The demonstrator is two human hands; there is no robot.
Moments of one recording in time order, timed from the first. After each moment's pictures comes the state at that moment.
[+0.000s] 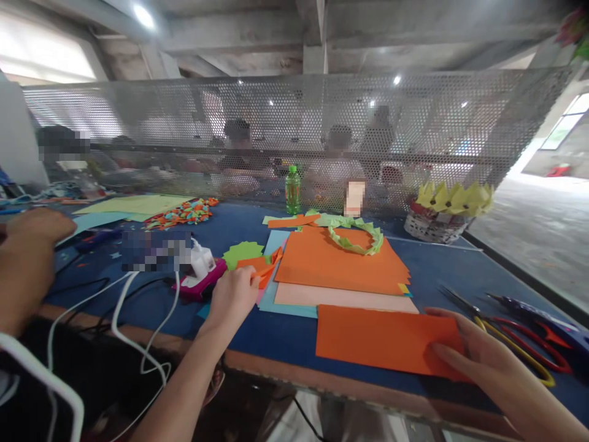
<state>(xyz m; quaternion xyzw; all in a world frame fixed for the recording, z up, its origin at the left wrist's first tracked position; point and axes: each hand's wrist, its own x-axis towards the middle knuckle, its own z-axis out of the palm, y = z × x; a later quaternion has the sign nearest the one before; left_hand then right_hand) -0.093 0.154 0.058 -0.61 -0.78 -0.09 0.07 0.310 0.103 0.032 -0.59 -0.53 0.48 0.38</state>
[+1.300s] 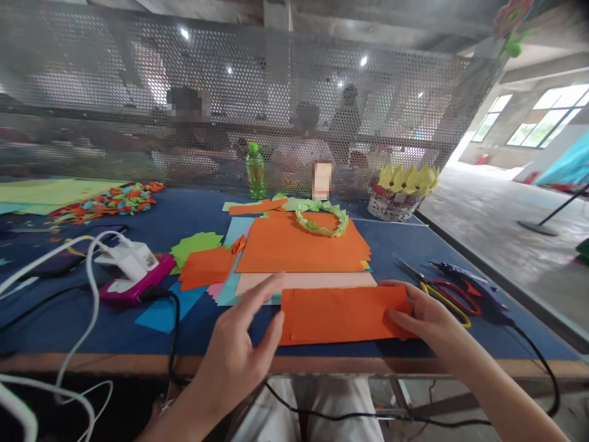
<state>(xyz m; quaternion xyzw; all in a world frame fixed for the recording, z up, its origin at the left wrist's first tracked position) -0.021 0.091 0.031 -0.74 -0.48 -0.42 -0.21 0.307 0.101 0.032 -0.54 -0.49 0.53 0.43</state>
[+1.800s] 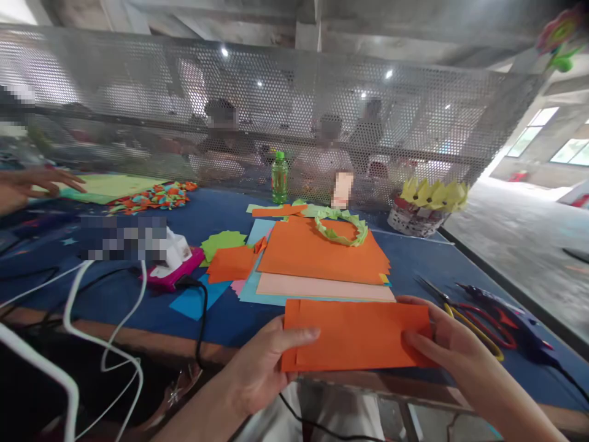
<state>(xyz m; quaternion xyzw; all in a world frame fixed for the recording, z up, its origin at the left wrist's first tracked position) 0.004 0.080 0.045 -0.27 -0.32 -0.41 -0.81 0.287 0.090 0.044 -0.56 -0.51 0.49 0.43</state>
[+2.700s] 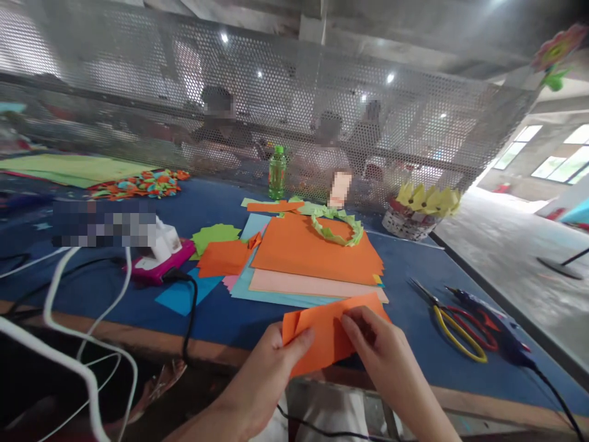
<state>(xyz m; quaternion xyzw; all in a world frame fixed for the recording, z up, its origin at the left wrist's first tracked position) 0.026 0.068 0.024 -0.31 -0.43 -0.47 -0.71 0.217 0.092 0.033 -0.58 -0.72 0.23 0.29</state>
